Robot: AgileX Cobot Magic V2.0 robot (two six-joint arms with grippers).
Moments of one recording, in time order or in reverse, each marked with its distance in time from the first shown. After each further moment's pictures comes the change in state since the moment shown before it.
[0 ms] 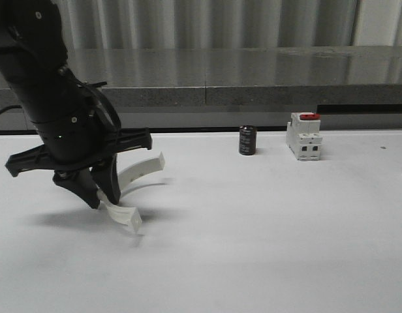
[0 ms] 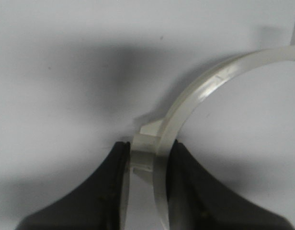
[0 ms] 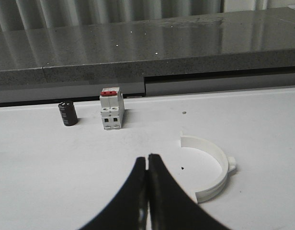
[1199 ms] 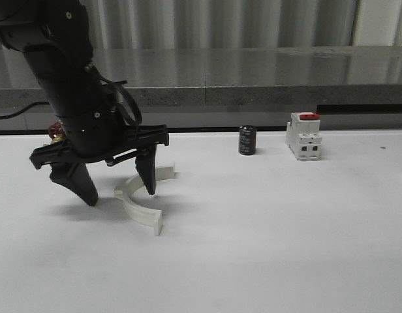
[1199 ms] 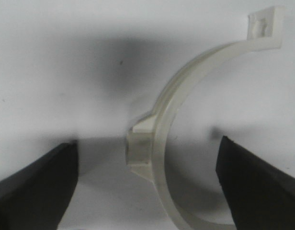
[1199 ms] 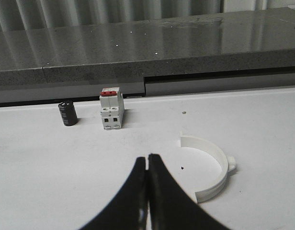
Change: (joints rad) left arm -0.016 0.065 -0.123 0.007 0.079 0.014; right arm 0.000 0.000 0.000 0.000 0.000 0.000
